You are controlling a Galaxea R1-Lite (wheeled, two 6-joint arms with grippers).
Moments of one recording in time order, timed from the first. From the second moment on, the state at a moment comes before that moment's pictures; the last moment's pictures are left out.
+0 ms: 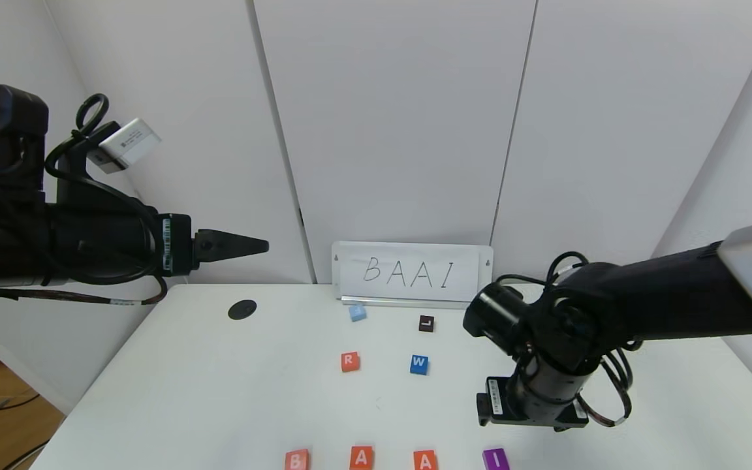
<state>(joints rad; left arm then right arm) -0.13 1.47 -1.16 0.16 -0.35 -0.08 0.64 2.08 -1.37 0.70 -0.13 0.73</state>
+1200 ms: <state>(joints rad) -0.03 0.60 -0.98 0.75 -0.16 -0.02 0.07 0.79 -1.08 0.78 -0.17 0.27</state>
